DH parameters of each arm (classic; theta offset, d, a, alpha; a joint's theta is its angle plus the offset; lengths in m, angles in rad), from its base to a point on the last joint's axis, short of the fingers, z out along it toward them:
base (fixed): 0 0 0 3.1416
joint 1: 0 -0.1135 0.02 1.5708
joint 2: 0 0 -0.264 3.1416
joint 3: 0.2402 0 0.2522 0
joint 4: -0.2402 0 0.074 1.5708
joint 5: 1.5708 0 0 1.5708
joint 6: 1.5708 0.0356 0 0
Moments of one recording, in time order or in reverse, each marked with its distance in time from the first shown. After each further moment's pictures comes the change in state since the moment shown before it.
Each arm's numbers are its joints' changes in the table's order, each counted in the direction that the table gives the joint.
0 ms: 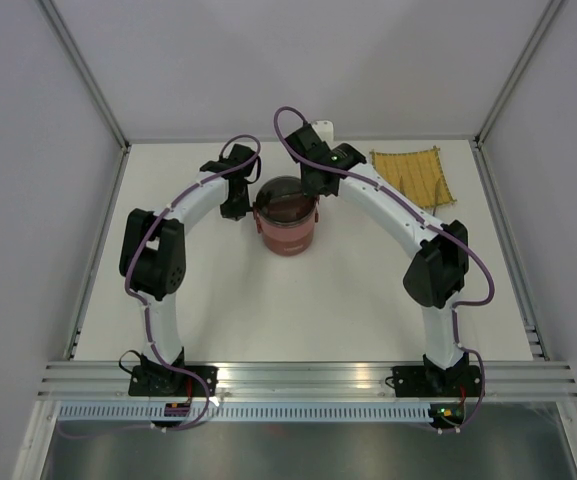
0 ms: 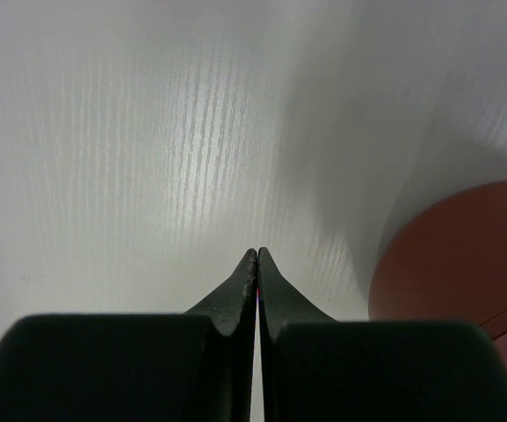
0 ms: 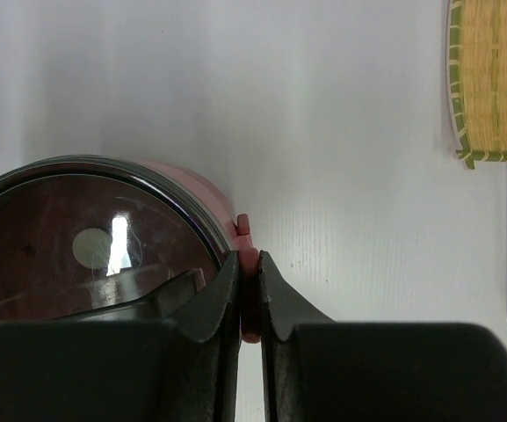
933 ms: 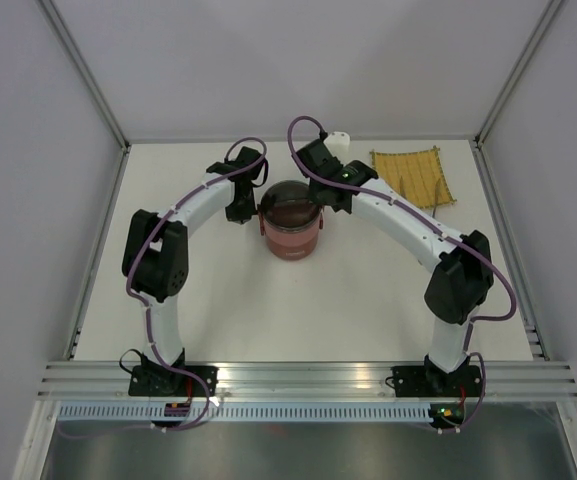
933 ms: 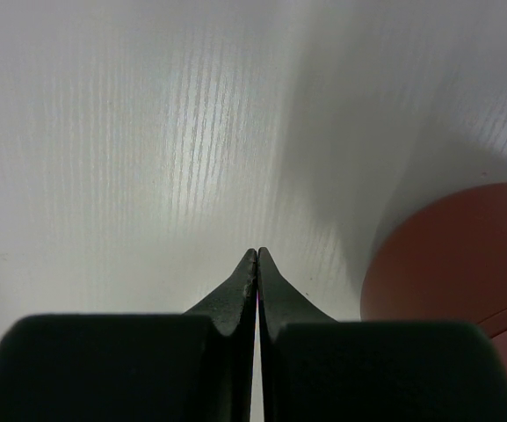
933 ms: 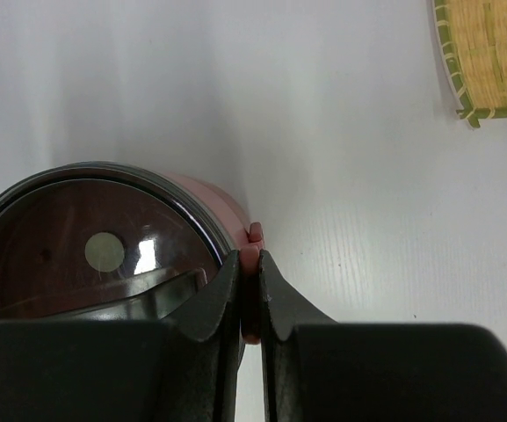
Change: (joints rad) left arm 0.047 -0.002 0.005 -0.038 -0.007 -0.049; right arm -0.020 -0.162 -0.273 0.142 0.053 0.145
